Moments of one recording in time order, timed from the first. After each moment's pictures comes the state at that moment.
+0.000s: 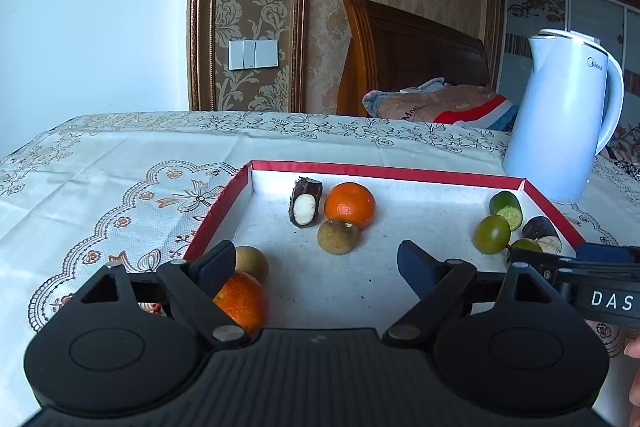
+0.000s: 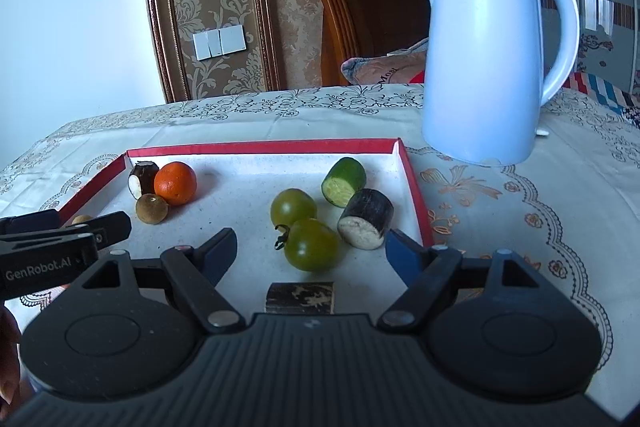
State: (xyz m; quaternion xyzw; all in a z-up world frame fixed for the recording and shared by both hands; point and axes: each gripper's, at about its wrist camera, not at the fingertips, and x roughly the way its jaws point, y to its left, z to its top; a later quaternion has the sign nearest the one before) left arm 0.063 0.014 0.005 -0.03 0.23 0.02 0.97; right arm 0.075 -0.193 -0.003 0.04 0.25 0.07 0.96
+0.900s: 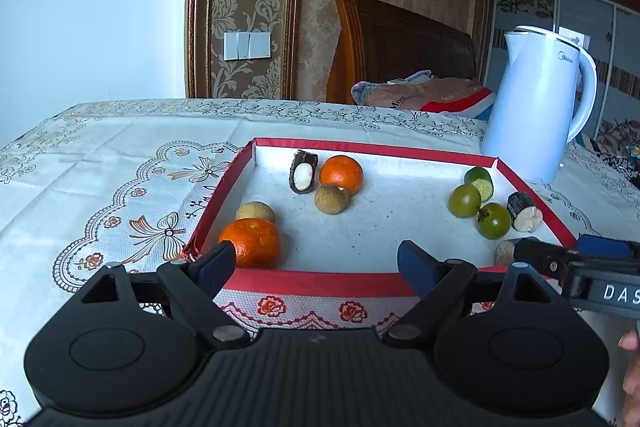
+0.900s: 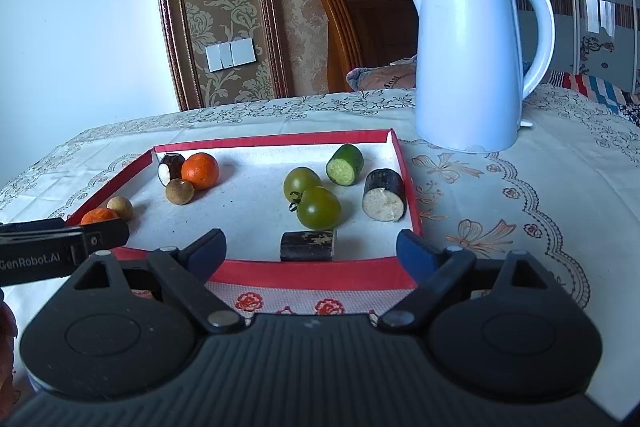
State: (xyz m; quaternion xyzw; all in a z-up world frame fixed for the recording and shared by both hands) left arm 0.017 0.018 0.005 -0.03 0.24 0.00 0.97; right arm 0.025 -0.201 -0.004 0.05 0.23 0.08 0.97
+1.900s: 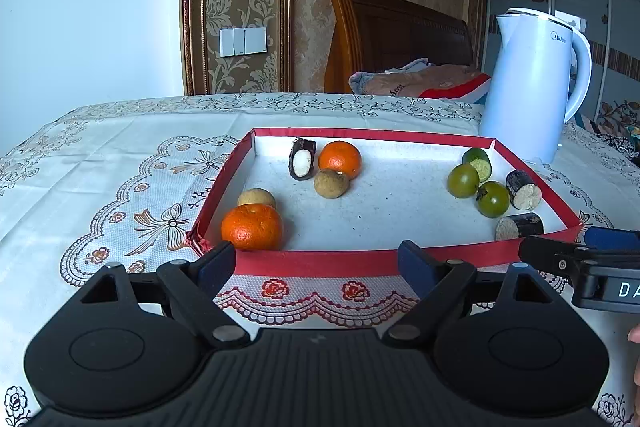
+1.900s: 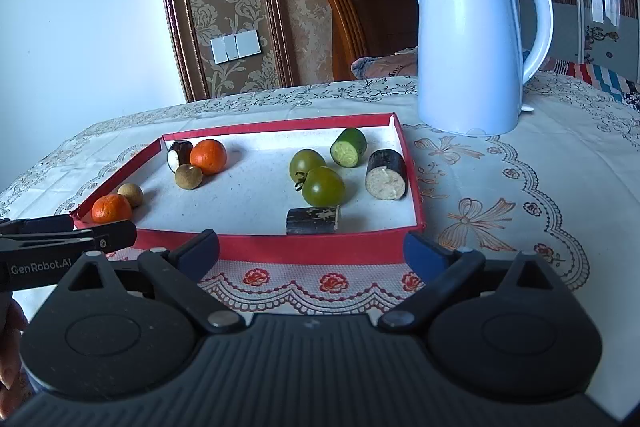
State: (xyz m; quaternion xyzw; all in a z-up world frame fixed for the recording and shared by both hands) left arm 0.009 0.014 0.002 -0.01 0.25 0.00 0.97; right arm 0.014 -0.203 -0.008 0.06 0.24 0.10 0.96
